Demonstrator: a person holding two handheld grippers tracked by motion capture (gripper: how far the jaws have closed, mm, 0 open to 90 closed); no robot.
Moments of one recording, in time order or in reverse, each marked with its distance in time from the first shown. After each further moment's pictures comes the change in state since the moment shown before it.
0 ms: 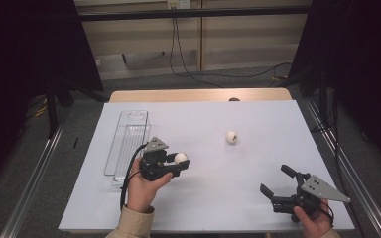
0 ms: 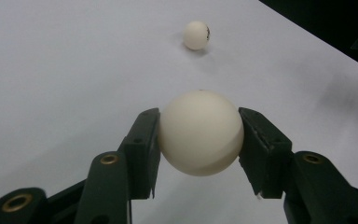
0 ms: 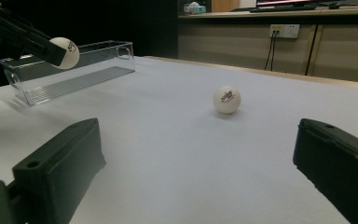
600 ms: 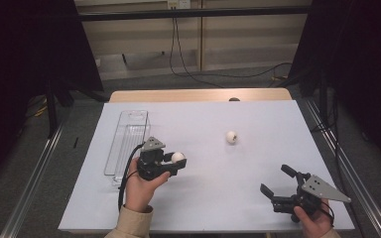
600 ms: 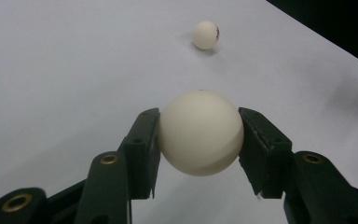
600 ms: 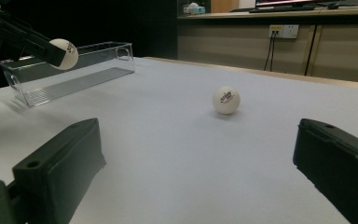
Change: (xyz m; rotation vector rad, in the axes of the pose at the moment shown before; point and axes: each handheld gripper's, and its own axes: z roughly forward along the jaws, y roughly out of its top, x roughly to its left) left arm 0.005 -0.001 -0.003 -0.001 0.024 -0.012; right arm 0.000 0.000 0.000 -0.004 -0.003 0.009
